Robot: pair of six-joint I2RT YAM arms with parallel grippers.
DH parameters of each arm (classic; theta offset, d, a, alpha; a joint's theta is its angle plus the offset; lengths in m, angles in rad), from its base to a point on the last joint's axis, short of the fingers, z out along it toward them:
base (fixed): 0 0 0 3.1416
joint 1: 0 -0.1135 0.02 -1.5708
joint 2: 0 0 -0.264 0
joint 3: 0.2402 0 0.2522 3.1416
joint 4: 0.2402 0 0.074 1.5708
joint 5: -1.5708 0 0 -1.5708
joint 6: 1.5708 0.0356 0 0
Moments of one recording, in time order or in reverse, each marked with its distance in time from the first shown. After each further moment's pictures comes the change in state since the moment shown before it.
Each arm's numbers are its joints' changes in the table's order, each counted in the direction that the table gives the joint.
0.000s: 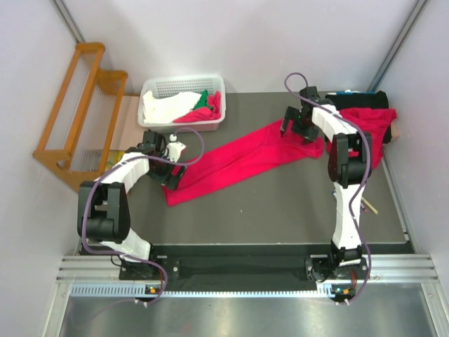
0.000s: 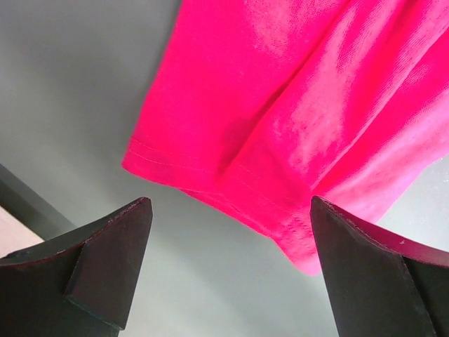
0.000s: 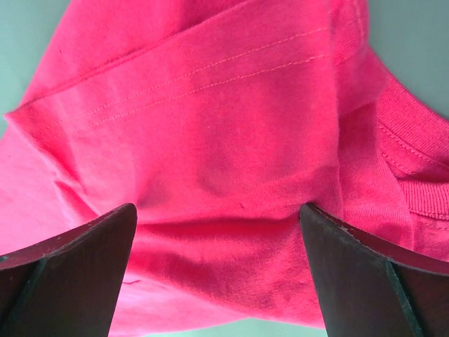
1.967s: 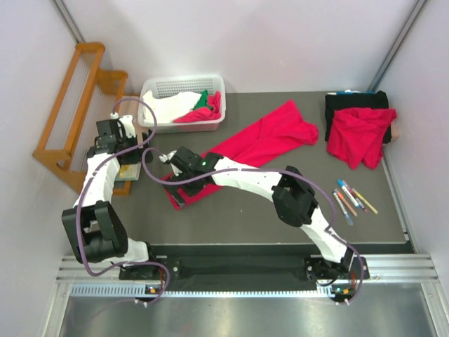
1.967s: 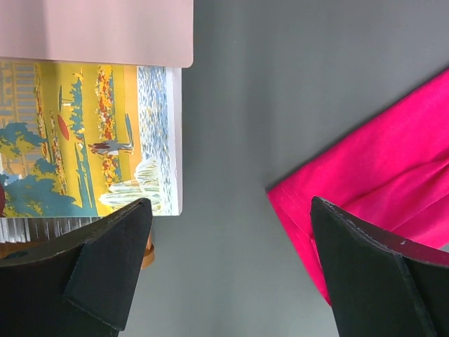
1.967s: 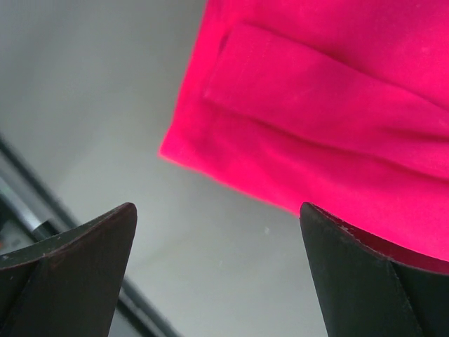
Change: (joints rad) left arm -0.301 0.159 0.113 -0.070 -0.038 -0.396; right arm -0.960 0.011 0.111 -0.033 0.036 -0.201
